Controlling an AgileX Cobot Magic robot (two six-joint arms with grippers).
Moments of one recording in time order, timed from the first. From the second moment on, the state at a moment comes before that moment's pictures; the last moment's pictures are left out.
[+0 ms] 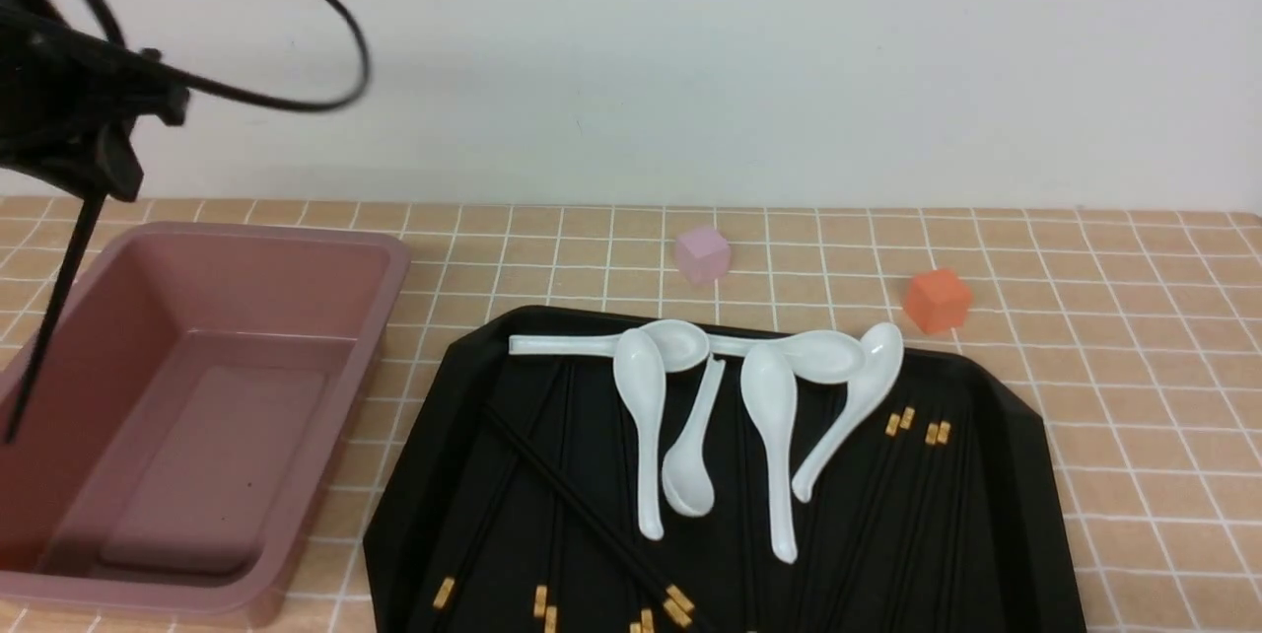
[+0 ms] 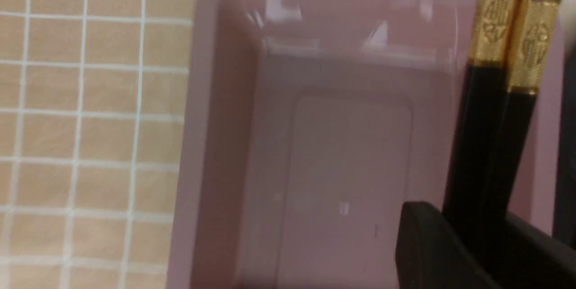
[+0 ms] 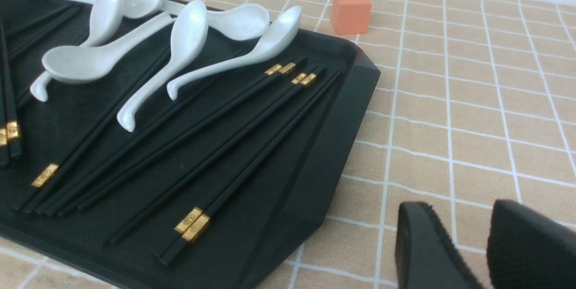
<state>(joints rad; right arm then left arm) 0.14 -0.01 0.02 0.06 0.37 -0.07 0.09 1.70 -1.65 -0.07 1.08 0.03</state>
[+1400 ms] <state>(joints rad) 0.14 -0.01 0.02 0.06 0.37 -0.07 0.11 1.64 -1.54 -0.15 1.21 0.04</state>
